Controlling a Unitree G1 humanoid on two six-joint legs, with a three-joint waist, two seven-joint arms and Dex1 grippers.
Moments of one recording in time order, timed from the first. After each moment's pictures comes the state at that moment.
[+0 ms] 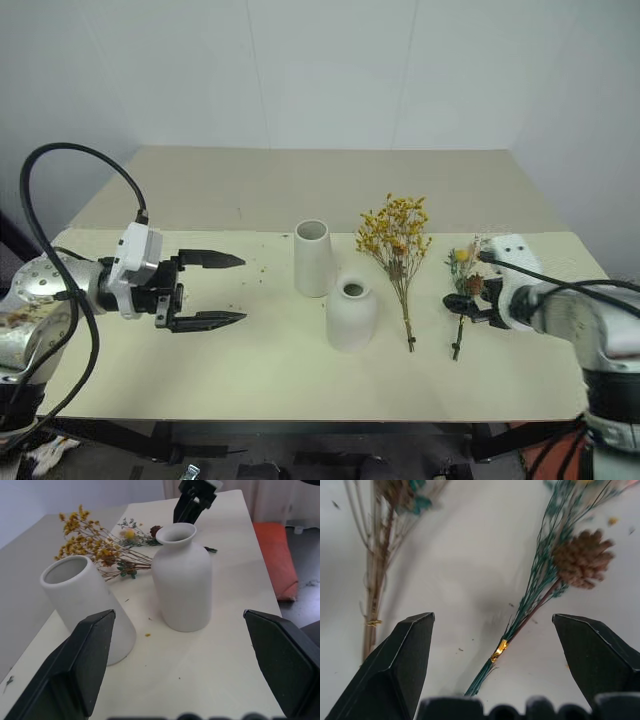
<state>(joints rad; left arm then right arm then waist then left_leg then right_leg) -0.45 0.85 0.08 -0.24 -0.56 0.39 -1.27 -0.59 -0.85 -0.08 -0.04 0.53 1.41 0.40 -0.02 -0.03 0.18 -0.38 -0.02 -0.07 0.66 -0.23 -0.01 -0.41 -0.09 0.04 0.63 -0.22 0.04</state>
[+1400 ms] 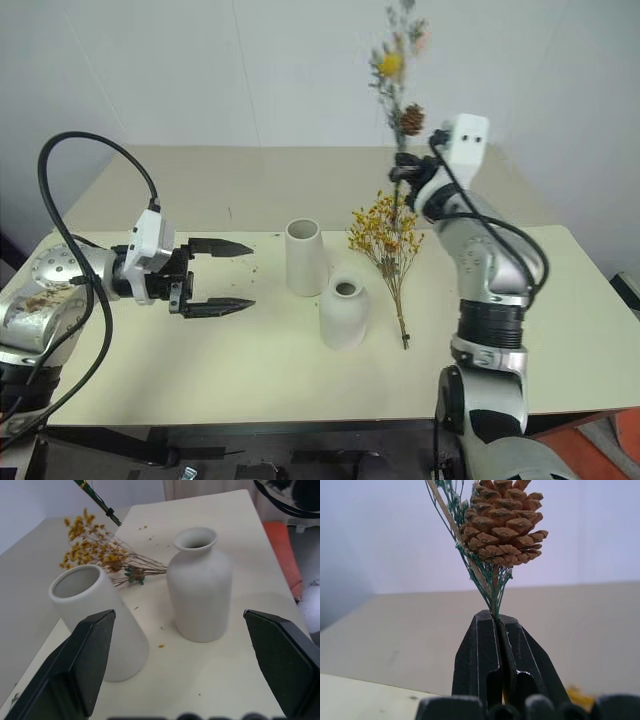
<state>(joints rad) -0.55 0.83 0.04 -0.17 -0.51 0.42 -1.21 -0.93 -0.26 -0.23 0.03 0.40 0.68 0.26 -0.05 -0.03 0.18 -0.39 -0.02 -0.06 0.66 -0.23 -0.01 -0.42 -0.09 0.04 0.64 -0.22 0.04</state>
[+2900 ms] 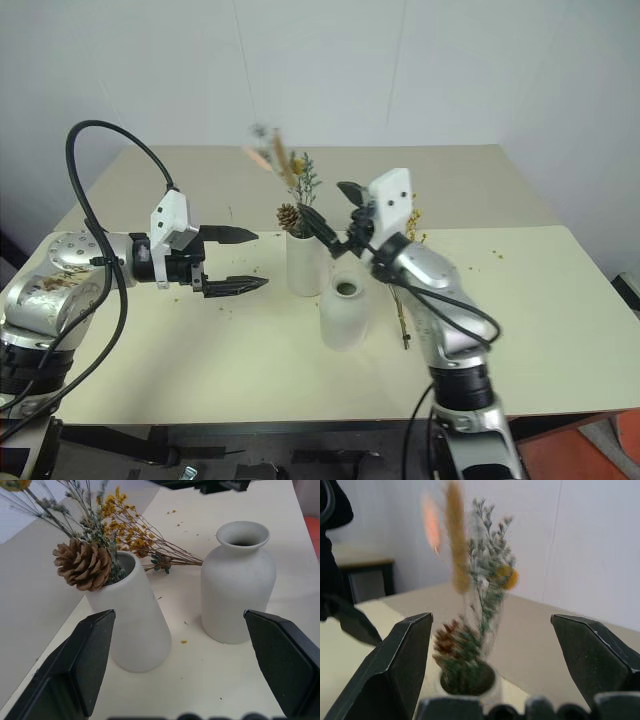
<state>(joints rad) -0.63 0.79 -0.02 -0.19 -0.48 0.57 -1.10 -0.62 -0.34 -0.04 -0.32 0.41 0.55 0.48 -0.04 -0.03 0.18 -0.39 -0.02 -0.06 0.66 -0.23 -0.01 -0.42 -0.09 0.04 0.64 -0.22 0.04</state>
